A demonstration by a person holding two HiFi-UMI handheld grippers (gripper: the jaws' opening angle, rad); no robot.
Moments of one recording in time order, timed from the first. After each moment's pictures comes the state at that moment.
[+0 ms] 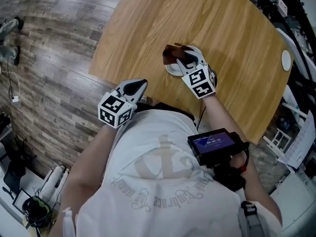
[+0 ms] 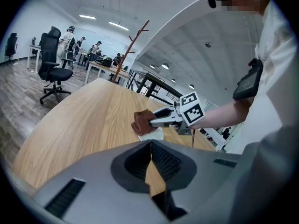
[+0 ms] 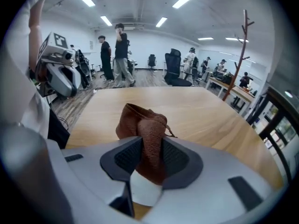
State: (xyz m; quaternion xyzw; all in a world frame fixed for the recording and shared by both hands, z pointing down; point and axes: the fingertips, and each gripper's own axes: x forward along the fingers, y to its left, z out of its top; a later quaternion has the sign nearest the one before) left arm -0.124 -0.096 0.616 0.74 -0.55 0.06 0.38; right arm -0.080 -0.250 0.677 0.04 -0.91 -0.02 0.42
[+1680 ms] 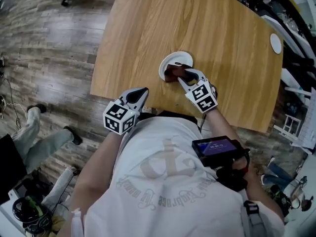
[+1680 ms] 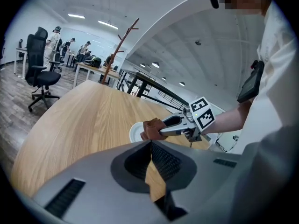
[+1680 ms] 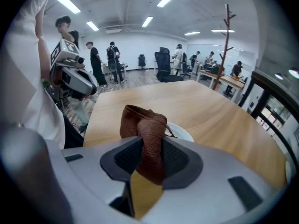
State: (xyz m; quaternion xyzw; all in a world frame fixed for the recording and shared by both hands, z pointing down) left arm -0.113 -0.110 0.607 0.77 -0.52 0.07 0.36; right arm -0.017 -0.224 0.663 0.09 -0.90 0.04 0.42
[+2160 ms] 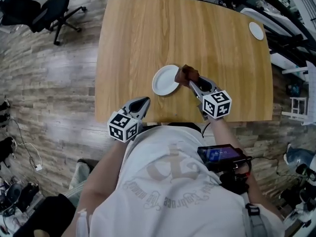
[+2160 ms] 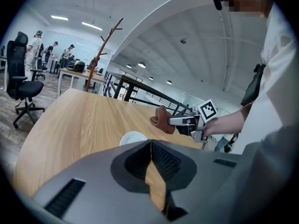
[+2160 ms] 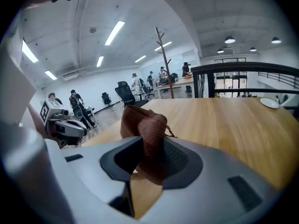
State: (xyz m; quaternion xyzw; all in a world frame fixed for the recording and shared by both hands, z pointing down) left arm -0.102 -0.145 0.582 0.83 -0.46 0.09 0.31; right arm 0.057 -0.275 0.593 0.31 -0.90 0.21 0.22
